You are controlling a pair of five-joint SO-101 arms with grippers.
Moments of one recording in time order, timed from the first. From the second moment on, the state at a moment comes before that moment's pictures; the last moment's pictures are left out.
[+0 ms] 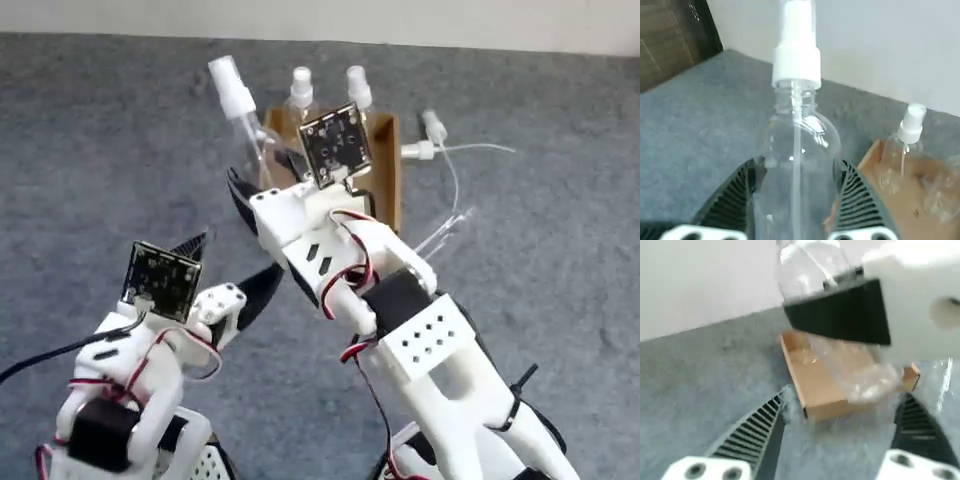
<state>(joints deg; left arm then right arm) 11.2 -91.0 62.9 58.0 -0.6 -39.0 -38.7 32.4 30.4 -5.4</state>
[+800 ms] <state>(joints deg) 2.7 -79.3 68.0 50.6 -0.6 -24.7 -41.1 34.9 32.0 0.2</state>
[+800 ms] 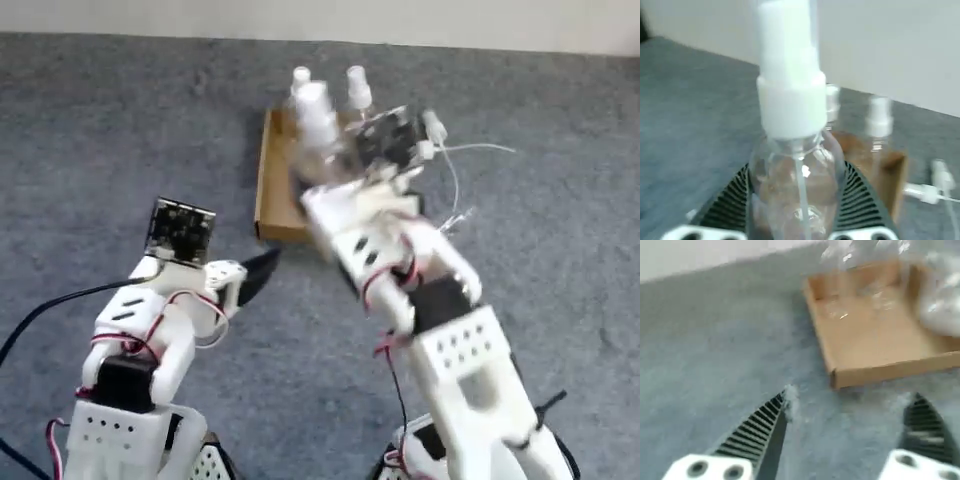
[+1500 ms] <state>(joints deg) -15.9 -96.4 90.7 44.9 -6.4 -18.1 -14.8 48.7 -7.5 0.2</state>
